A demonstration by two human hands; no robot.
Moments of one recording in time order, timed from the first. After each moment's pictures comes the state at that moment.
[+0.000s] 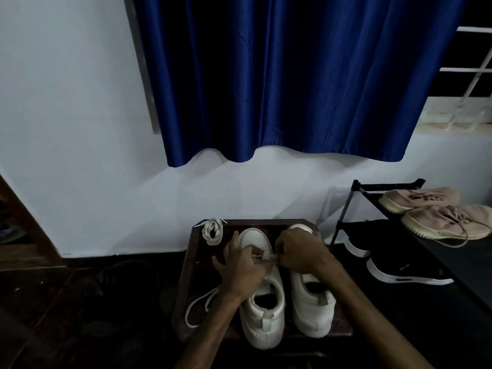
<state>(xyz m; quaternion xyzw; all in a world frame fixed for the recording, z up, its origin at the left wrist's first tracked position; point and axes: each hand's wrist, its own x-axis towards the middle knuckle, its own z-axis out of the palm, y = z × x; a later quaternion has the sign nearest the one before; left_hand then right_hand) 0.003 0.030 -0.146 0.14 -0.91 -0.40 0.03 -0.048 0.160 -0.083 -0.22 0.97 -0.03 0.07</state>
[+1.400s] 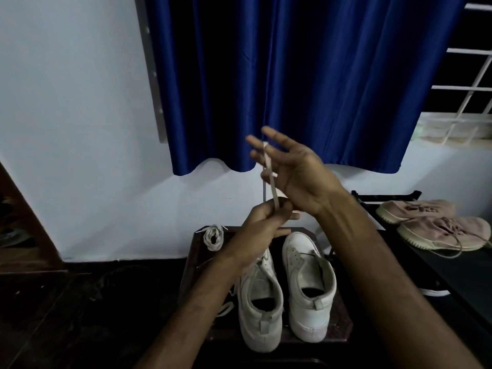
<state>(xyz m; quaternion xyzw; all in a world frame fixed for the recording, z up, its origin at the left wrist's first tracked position) 0.017 0.045 -0.025 -0.08 -0.68 -0.73 0.02 -0.041 0.133 0.056 -0.22 0.50 -0.82 0.20</state>
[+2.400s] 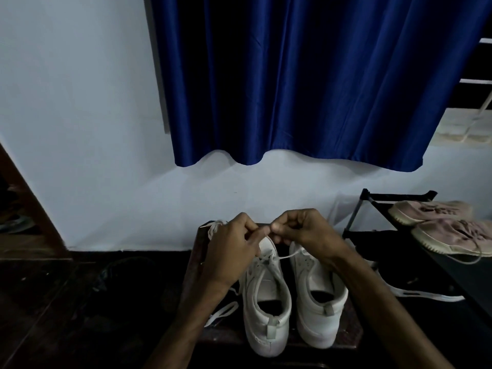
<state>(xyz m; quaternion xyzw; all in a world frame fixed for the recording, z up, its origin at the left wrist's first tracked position) 0.021 0.003 -0.072 0.05 -0.88 -0.42 0.20 -0.054 0.163 -0.057 -0.28 0.76 -0.57 0.14</state>
